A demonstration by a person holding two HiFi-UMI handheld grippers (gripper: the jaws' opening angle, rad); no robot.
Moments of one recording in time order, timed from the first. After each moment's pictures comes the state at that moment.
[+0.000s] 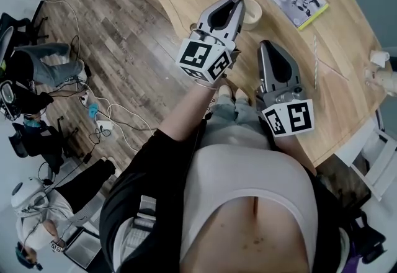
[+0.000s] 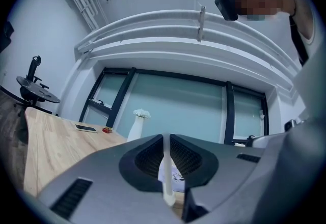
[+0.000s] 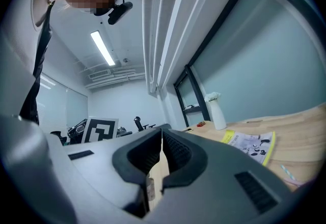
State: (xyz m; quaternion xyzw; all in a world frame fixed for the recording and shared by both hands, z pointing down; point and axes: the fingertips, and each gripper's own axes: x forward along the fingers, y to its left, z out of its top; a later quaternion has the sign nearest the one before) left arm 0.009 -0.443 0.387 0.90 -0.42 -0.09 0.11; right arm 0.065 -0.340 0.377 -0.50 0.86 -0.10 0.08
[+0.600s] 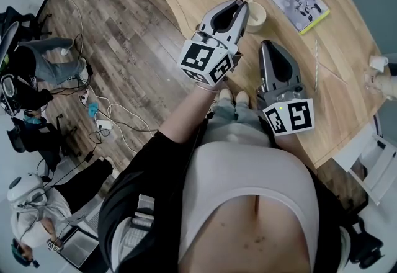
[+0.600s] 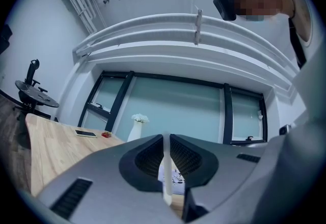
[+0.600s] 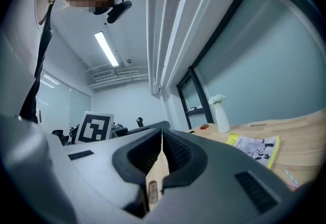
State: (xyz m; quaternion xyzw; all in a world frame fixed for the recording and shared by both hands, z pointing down) left arm 0.001 -0.429 0.364 0.90 -0.42 -0.10 0.09; right arm 0.054 -0.338 0.365 -0.49 0.86 -0.09 0.09
